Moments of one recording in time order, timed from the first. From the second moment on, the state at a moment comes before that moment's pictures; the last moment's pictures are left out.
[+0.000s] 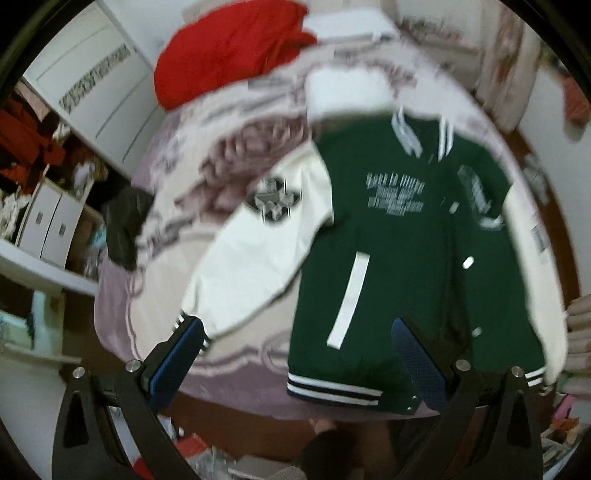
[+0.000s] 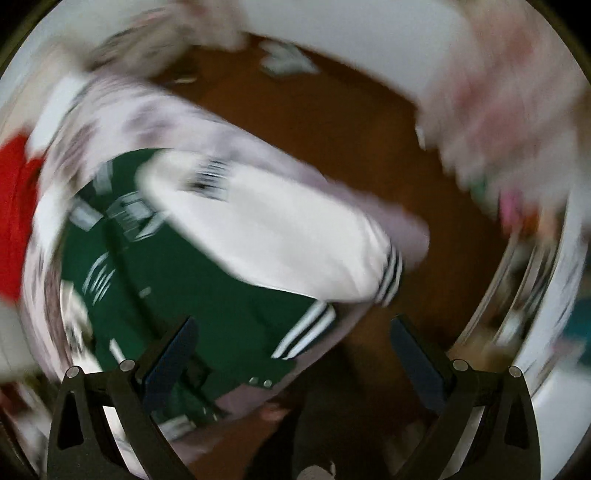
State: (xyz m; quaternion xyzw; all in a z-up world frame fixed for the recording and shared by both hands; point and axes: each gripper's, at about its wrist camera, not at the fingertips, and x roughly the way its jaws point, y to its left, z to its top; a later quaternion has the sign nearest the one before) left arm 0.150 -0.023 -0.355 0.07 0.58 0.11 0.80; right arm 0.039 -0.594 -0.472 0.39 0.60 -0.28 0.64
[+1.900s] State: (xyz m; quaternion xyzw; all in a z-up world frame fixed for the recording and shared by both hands) left arm 0.273 0.041 -0.508 -0.02 0.62 0.17 0.76; right arm 0.450 -0.116 -0.456 0.08 0.53 0.19 0.82
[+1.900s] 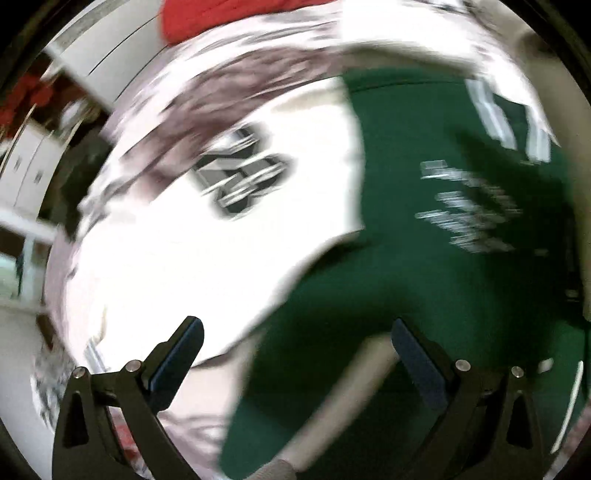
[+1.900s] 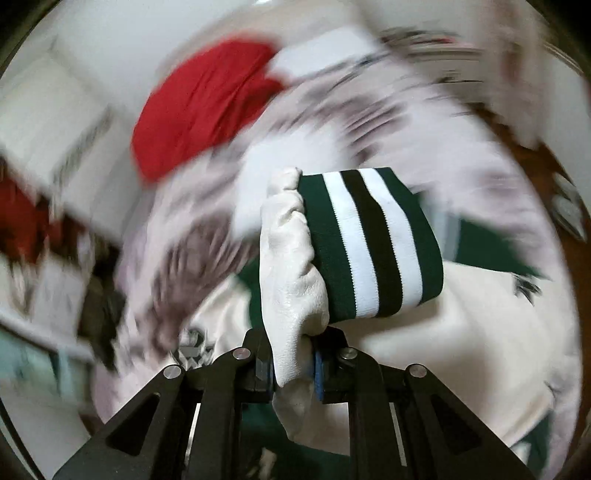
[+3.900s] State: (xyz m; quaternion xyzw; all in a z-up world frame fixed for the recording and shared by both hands) left arm 0.073 0.317 -0.607 -0.62 0.35 0.38 0.59; right arm 0.361 -0.099 -0.511 0.15 0.66 0.14 0.72
